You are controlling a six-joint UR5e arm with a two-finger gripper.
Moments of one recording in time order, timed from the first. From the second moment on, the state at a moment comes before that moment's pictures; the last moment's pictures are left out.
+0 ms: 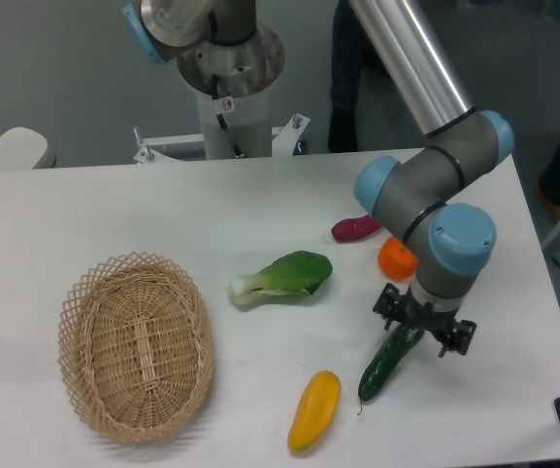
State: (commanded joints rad) arm 2.62 -2.23 -1.47 -0.94 1.52 1.16
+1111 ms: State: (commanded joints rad) arm 2.63 -2.21 -1.46 -0.91 1.52 1.26
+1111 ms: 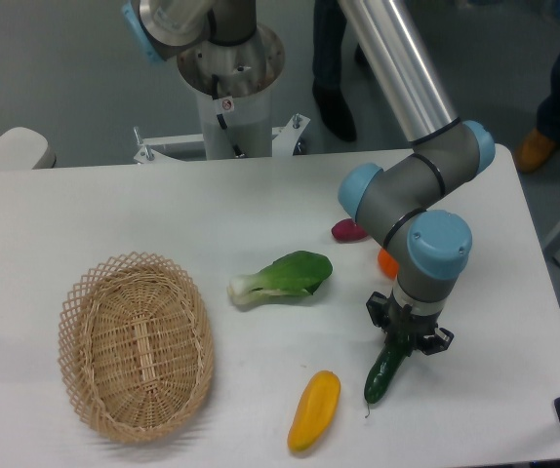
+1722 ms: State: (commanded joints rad) arm 2.70 -2.04 -1.41 -1.11 1.51 1.51
